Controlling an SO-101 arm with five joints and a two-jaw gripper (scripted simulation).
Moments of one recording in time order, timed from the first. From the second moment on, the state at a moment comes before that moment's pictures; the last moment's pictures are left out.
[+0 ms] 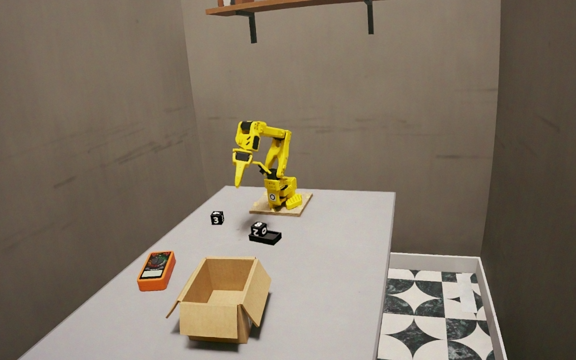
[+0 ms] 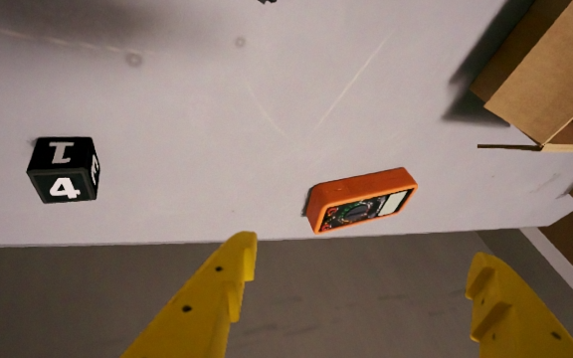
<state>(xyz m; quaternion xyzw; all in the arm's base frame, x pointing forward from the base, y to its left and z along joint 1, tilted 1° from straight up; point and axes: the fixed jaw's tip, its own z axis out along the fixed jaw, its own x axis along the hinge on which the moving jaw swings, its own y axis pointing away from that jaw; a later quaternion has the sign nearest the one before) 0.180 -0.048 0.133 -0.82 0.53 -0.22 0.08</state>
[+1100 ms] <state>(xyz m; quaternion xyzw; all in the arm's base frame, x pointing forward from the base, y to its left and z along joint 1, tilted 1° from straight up) 0.177 0.000 0.125 -0.67 0.70 -0.16 0.17</state>
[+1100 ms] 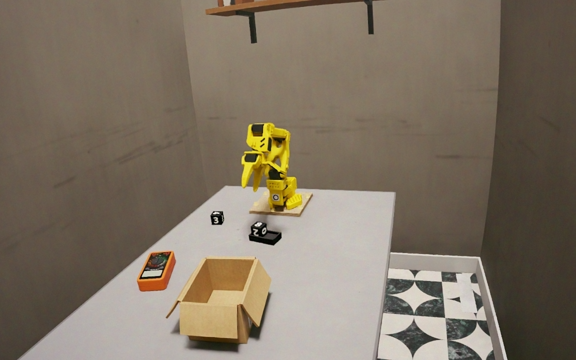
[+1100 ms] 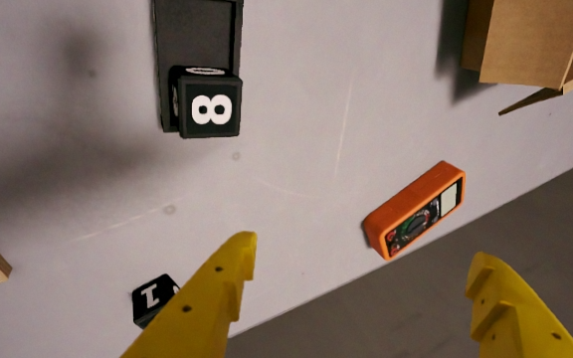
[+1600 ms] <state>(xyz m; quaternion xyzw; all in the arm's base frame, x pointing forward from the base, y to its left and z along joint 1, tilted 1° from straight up) 0.176 0.005 0.124 -0.65 0.72 -0.16 0.18</state>
